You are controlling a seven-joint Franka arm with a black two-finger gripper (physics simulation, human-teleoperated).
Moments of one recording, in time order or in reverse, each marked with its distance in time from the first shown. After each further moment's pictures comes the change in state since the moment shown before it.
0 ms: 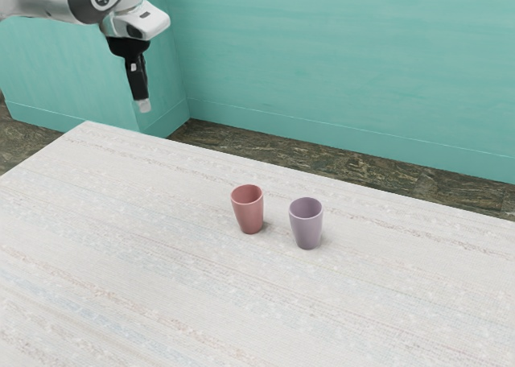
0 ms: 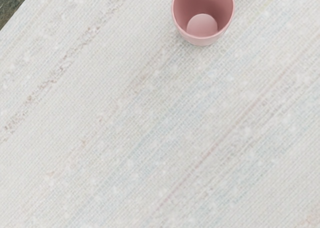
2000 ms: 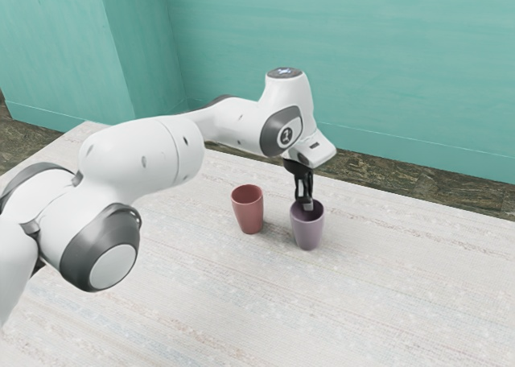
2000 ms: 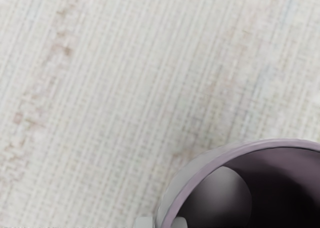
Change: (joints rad) arm -0.280 0.698 0.022 0.368 -0.306 0.293 0.133
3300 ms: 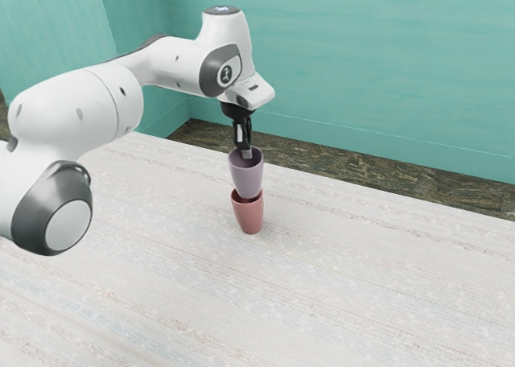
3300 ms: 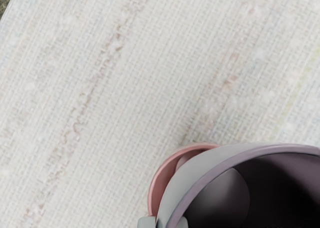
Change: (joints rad) arm 0.114 -0.208 0.043 -0.078 0.114 -0.125 0.014
